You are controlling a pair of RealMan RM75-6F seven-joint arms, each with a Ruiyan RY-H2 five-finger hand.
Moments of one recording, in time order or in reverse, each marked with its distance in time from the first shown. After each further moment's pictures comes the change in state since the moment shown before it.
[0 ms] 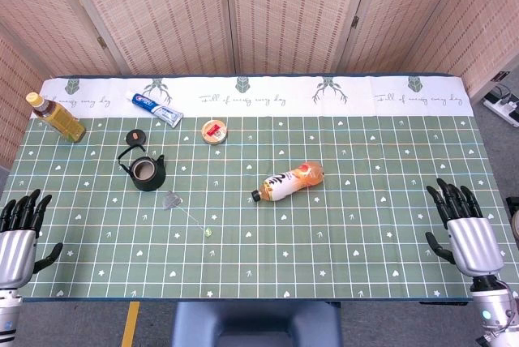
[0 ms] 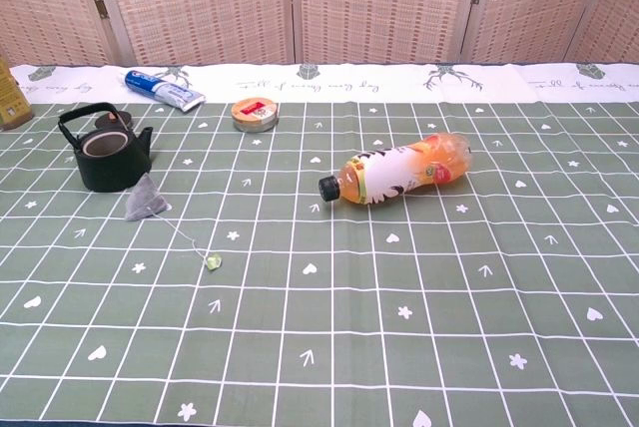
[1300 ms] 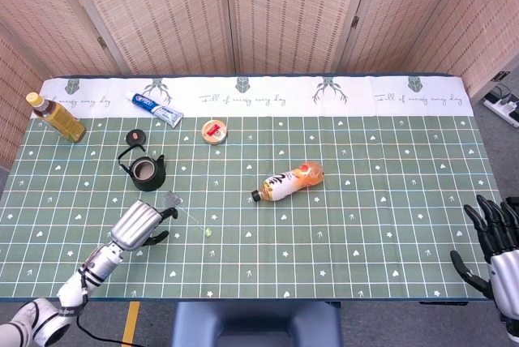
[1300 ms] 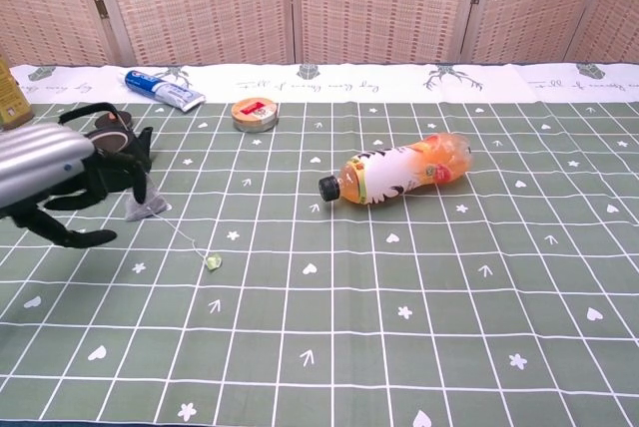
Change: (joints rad) left arm -0.426 -0.356 0.063 0.469 0.343 -0.284 -0.308; right arm -0.148 0.021 -0.048 0.086 -0.214 0.385 0.215
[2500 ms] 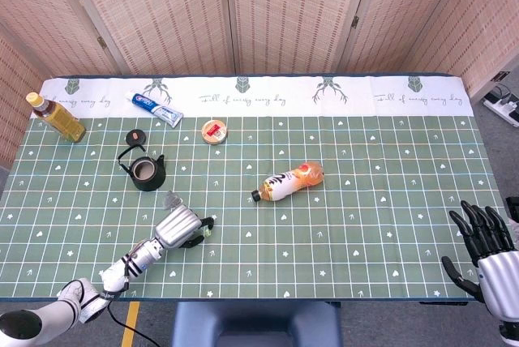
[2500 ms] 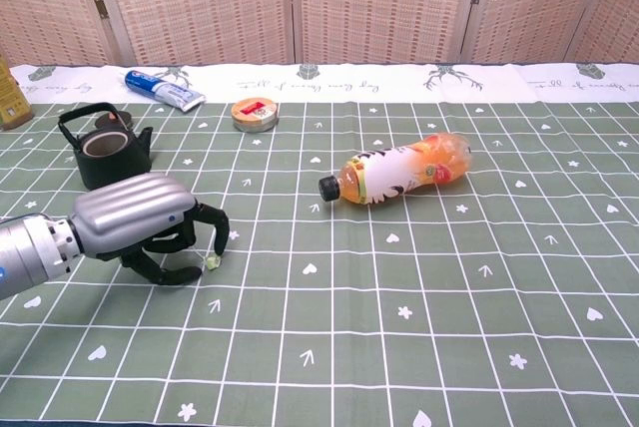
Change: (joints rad) left arm -0.140 -0.267 0.099 0.335 -0.004 -0.024 -0.161; right arm 0.003 -0.003 -0.013 -0.002 -0.043 -0.057 -0.044
